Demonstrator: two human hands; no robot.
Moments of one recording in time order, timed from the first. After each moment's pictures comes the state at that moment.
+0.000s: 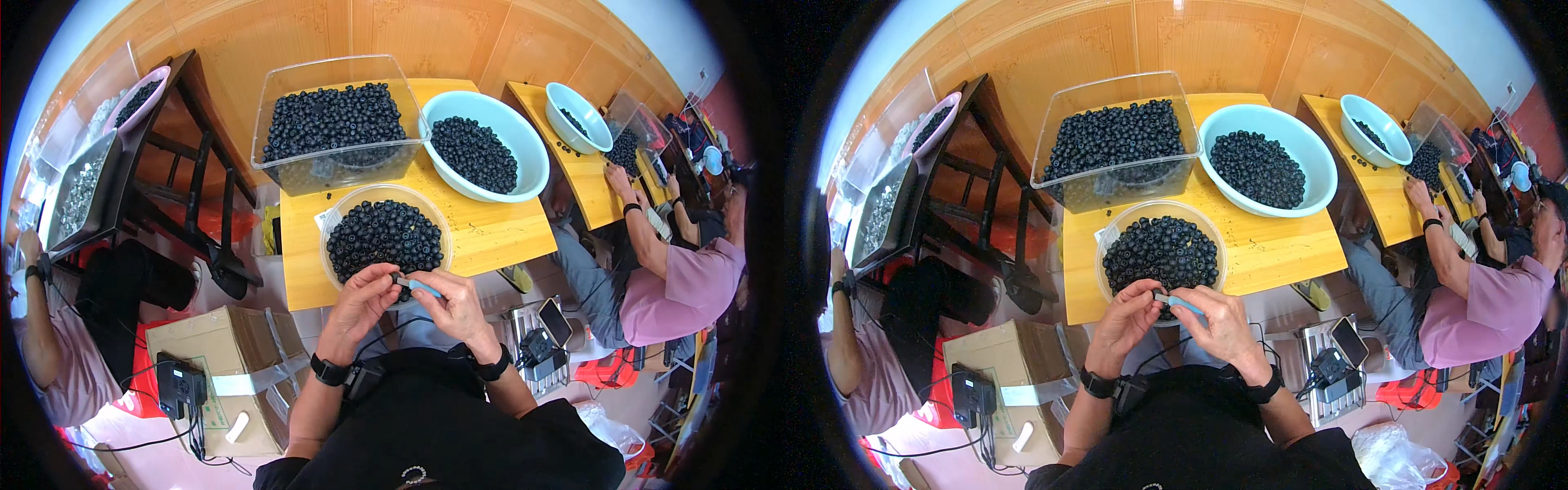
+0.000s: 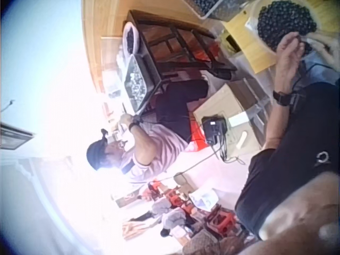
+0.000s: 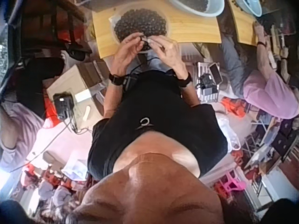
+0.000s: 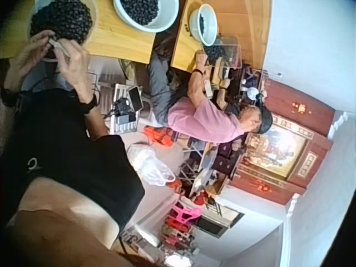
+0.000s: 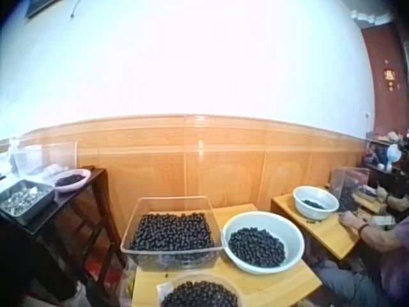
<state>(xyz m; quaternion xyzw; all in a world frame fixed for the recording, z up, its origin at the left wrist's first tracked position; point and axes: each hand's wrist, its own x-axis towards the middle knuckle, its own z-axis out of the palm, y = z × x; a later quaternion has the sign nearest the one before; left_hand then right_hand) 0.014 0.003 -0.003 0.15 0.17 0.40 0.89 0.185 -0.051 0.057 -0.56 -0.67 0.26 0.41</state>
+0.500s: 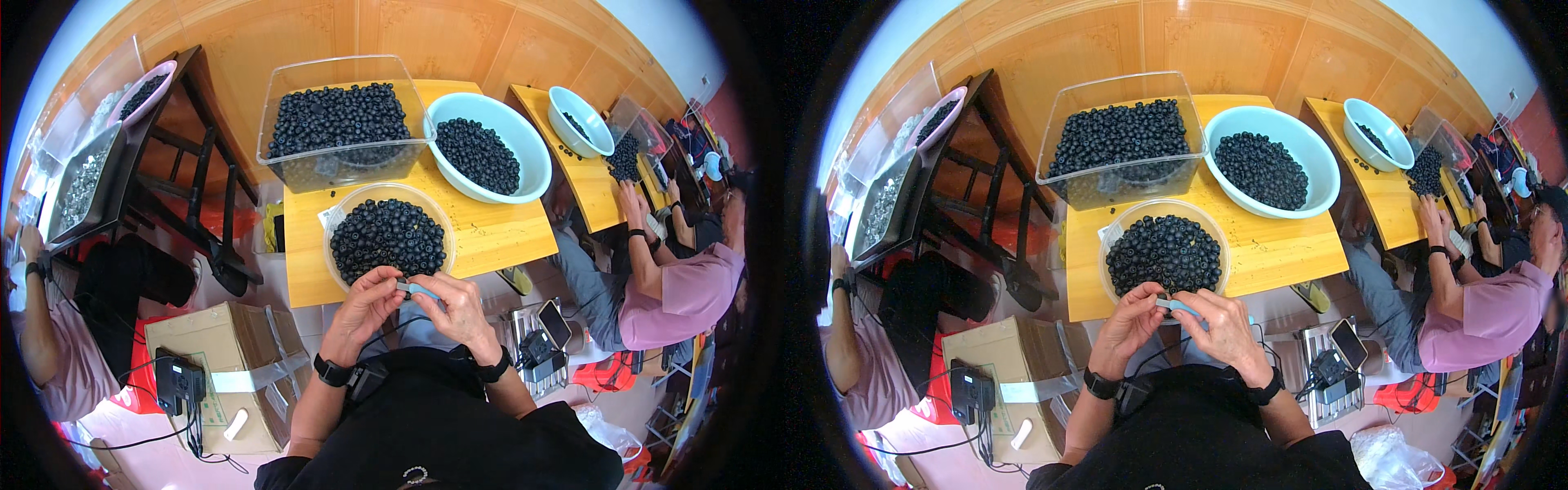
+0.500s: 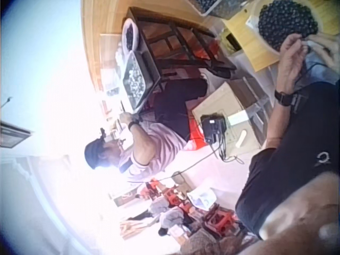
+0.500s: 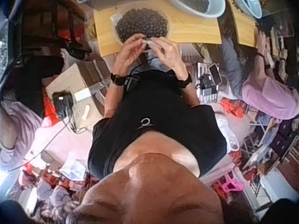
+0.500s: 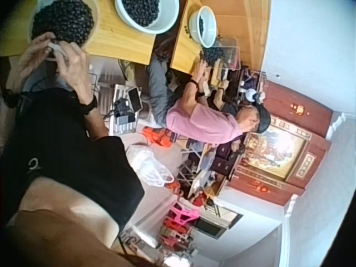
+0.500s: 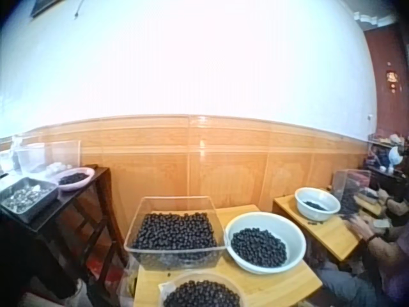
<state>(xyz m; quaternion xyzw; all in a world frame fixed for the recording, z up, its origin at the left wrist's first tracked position) 0.015 -0.003 -0.001 0.13 0.15 0.38 0.90 0.181 -0.055 0.053 -0.54 -0.71 0.18 0.41</state>
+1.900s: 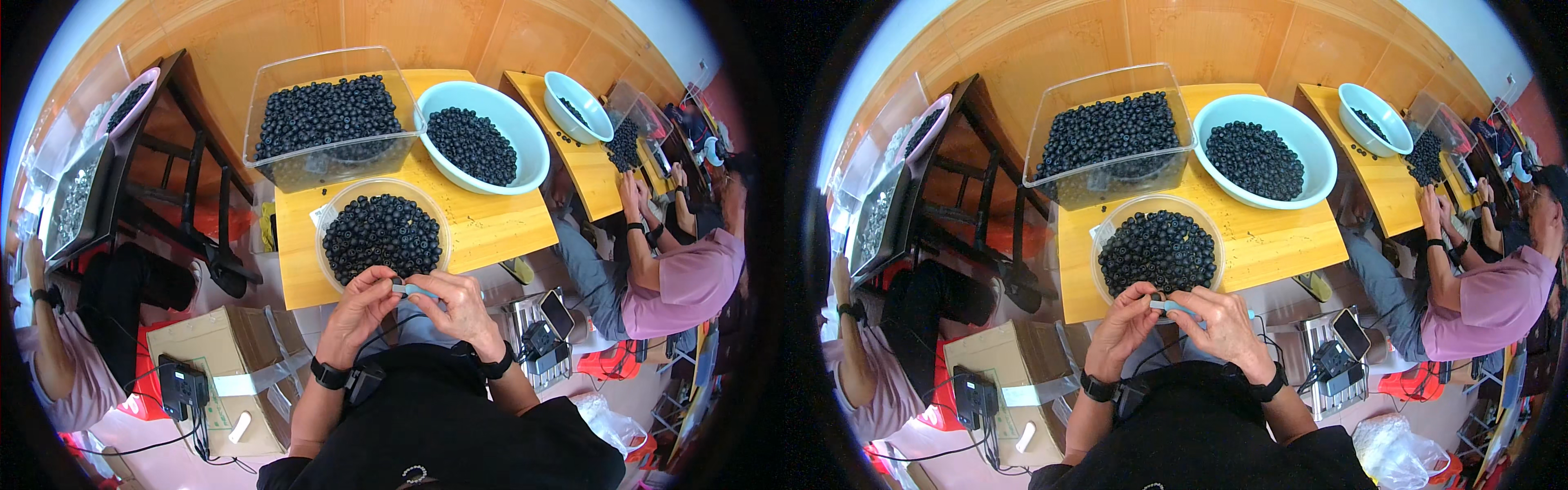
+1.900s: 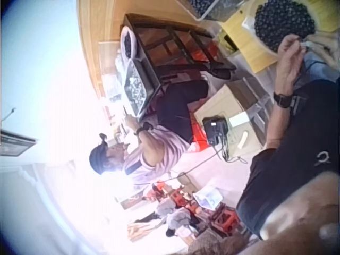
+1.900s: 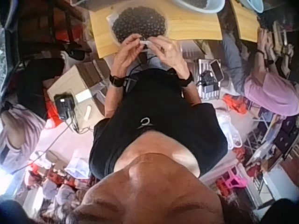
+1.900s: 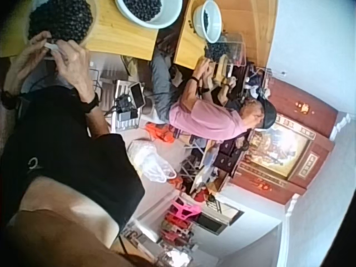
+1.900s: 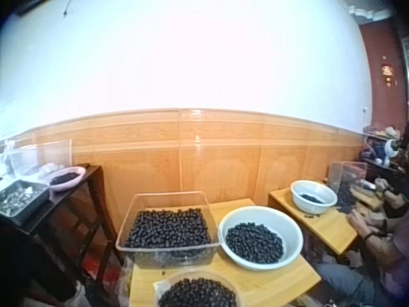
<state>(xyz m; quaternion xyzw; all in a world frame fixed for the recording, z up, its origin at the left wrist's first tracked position) 0.016 -0.005 0.003 0.14 0.18 0.38 0.90 0.192 -0.052 0.050 -0.52 -0.74 0.19 0.39</state>
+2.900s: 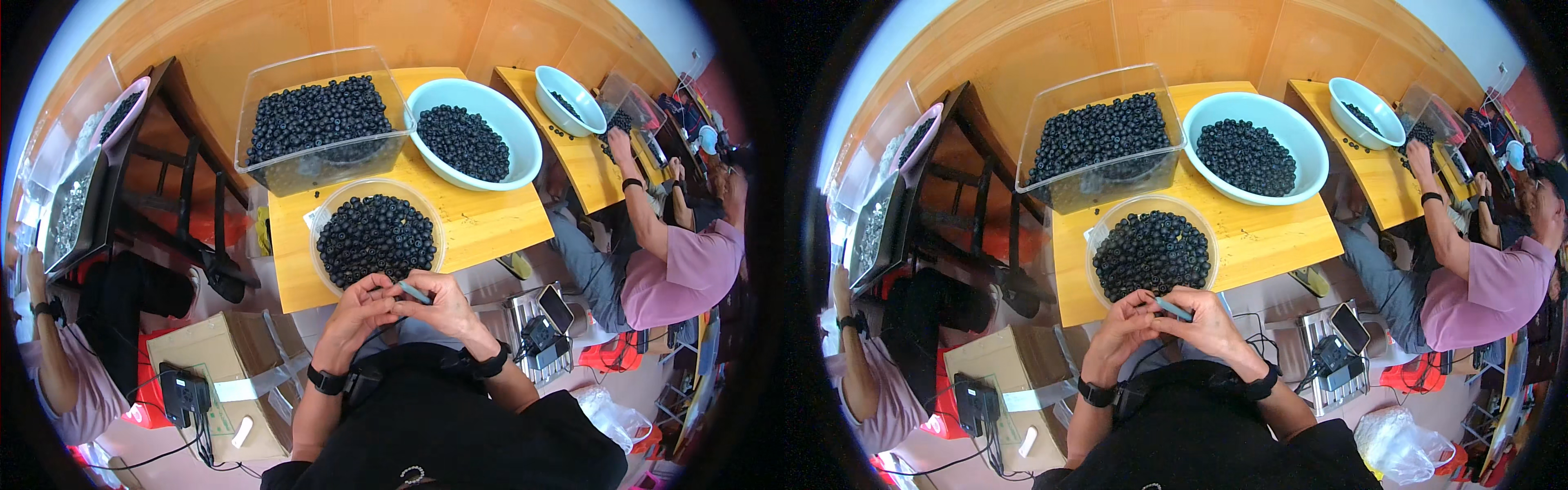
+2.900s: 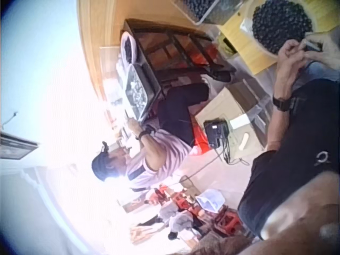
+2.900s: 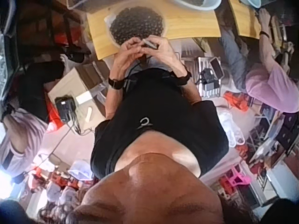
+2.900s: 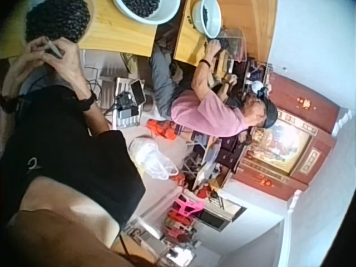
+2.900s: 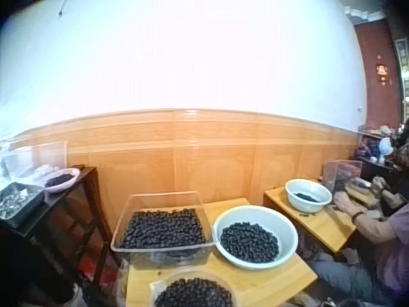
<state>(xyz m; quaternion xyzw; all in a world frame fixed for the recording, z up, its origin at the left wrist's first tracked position) 0.010 -0.010 0.002 0.21 0.21 0.32 0.90 0.180 -0.050 0.044 -0.49 -0.56 0.51 0.44</state>
